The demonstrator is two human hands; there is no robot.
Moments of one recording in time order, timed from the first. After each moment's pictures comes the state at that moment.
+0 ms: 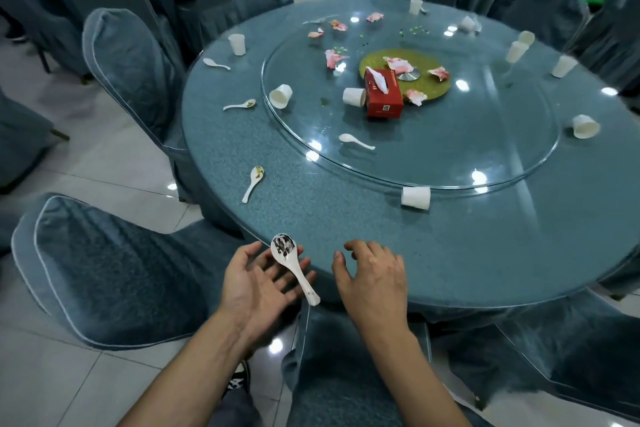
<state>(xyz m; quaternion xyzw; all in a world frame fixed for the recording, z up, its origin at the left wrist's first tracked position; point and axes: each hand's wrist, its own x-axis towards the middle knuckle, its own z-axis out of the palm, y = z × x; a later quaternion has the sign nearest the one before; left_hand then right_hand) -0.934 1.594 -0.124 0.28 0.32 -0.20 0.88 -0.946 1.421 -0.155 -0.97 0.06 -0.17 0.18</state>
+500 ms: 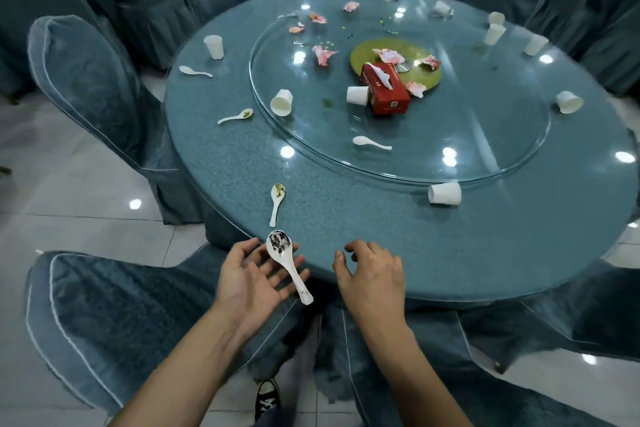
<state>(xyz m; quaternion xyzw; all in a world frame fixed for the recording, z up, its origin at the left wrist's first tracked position) -0.829 1.734 -0.141 0.32 0.29 -0.28 0.86 -0.872 1.559 -0.176 -0.96 0.18 -0.15 0.17</state>
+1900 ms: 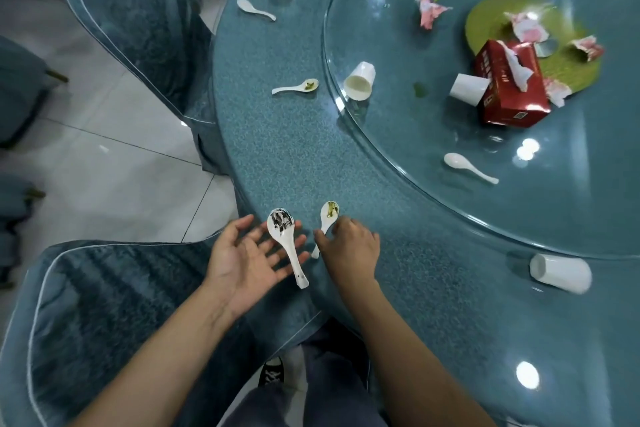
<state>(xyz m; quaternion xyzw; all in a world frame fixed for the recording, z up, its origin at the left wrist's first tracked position) -0.655 1.786 -0.194 0.28 0.38 -0.24 0.85 -0.631 1.622 -0.278 -0.97 0.13 0.10 0.17</state>
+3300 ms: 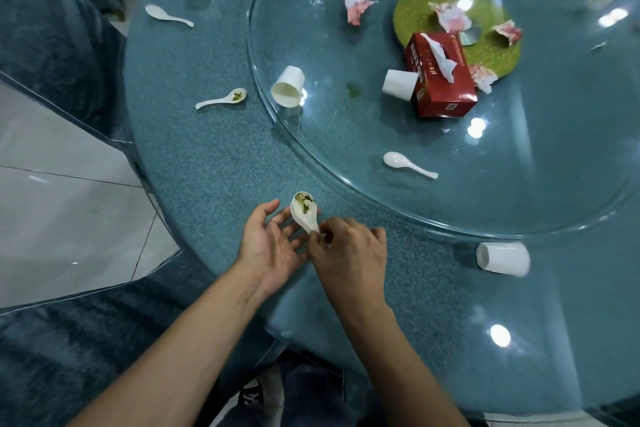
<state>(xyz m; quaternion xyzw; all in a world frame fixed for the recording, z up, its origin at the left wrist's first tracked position) -0.581 1.665 -0.220 0.33 0.34 -0.31 0.83 -0.630 1.547 -0.221 -0.97 0.13 -0.07 0.18</state>
